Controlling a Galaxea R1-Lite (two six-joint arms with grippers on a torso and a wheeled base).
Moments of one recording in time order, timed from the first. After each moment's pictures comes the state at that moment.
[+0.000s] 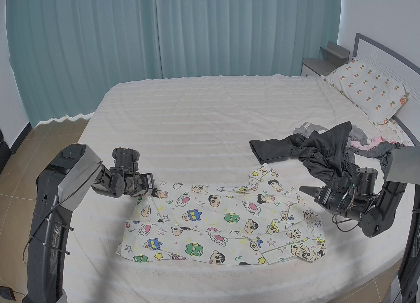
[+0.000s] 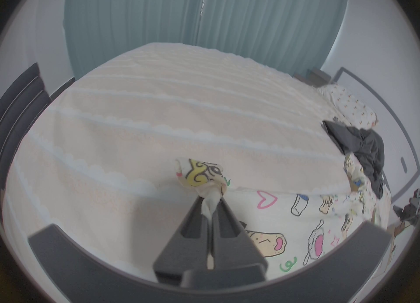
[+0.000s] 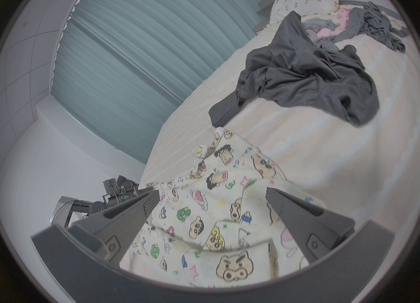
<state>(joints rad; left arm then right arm) -0.11 2.66 -1.58 -0.39 -0.02 -0.28 0.06 2.27 -0.53 -1.28 0.40 0.61</state>
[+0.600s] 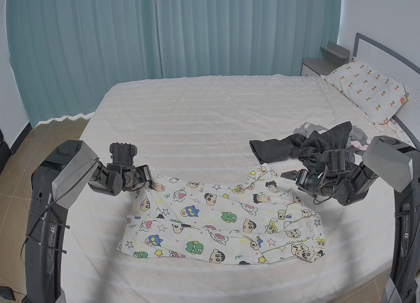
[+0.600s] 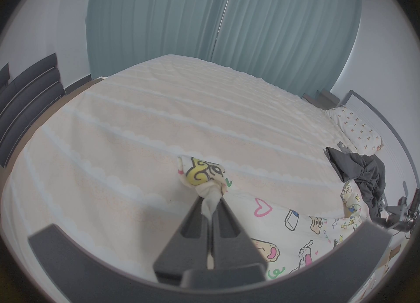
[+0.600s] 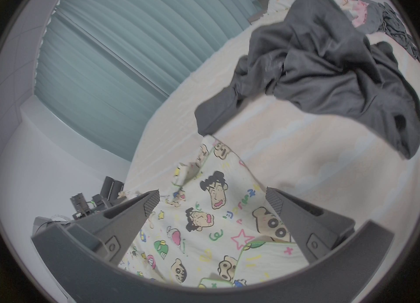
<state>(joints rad) -0.11 2.60 -1.51 -0.47 0.05 -0.37 0.12 2.48 -1.15 -0.72 0.31 0.61</state>
